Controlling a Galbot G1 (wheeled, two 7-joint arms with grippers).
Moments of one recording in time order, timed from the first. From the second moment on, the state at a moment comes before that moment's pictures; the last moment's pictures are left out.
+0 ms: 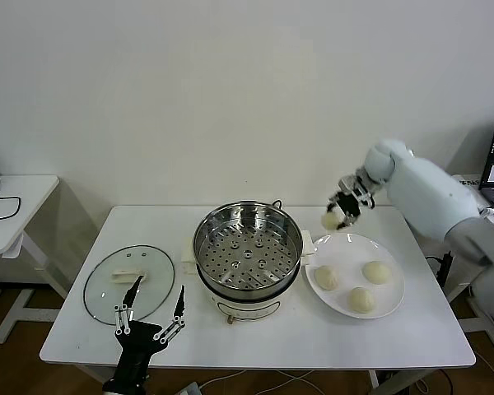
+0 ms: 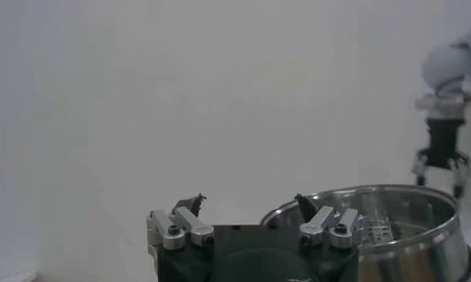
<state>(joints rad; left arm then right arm) 1.84 -1.32 -0.44 -2.28 0.12 -0.19 -0.13 0.36 1.05 -0.82 0.86 -0.16 0.39 -1.23</state>
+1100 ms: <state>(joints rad) 1.86 -1.32 -0.45 -2.29 0.12 -0.21 -0.14 0.34 1.32 -0.95 1.01 -0.42 0.65 -1.19</state>
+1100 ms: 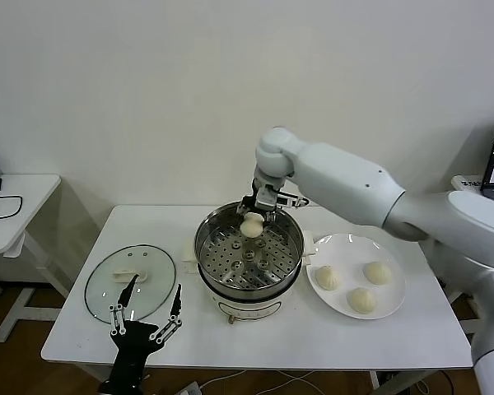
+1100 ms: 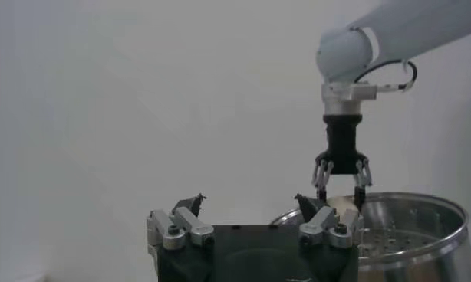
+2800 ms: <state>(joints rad) 1.84 -1.32 -0.43 -2.30 0.12 -0.20 -0.14 0.40 0.87 -1.22 1.07 0.21 0.03 -1.18</state>
